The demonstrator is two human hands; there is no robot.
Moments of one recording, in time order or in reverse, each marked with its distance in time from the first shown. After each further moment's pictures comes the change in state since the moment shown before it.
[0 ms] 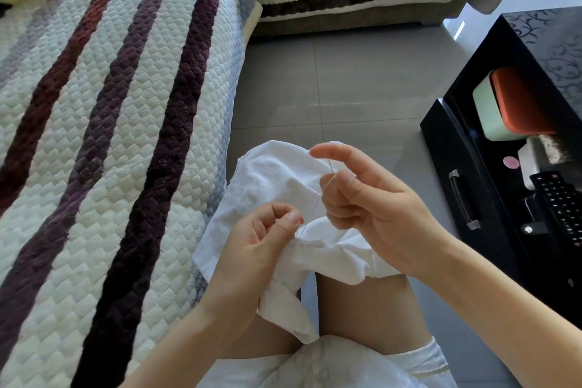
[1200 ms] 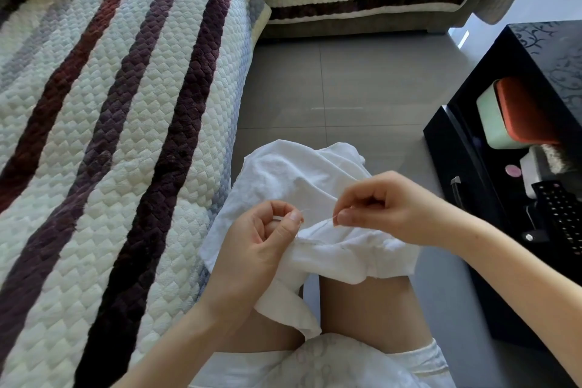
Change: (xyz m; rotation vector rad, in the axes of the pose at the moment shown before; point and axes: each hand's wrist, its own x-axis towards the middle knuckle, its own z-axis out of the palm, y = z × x) left_hand -0.004 -0.003 -0.012 0.189 0.039 0.065; right_hand 0.004 -0.008 -0.029 -0.786 -0.192 0.080
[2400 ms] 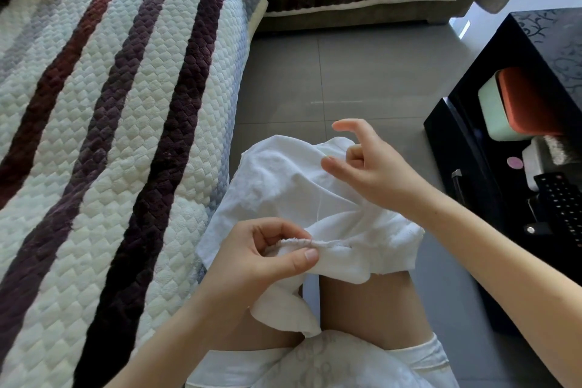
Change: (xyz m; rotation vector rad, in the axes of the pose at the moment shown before) left_hand -0.008 0.006 -0.009 -0.039 -0.240 -0.093; right_hand 0.035 0.010 0.001 -0.162 0.407 0.133
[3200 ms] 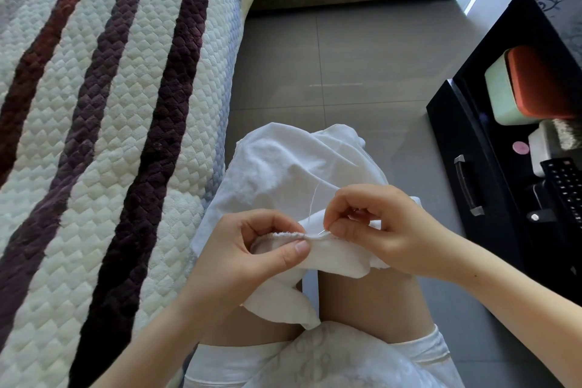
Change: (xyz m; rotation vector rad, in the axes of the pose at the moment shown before) left_hand 0.007 -0.003 -0.009 0.141 0.024 0.063; right_hand -0.050 0.004 0.007 0.146 -0.280 -0.253
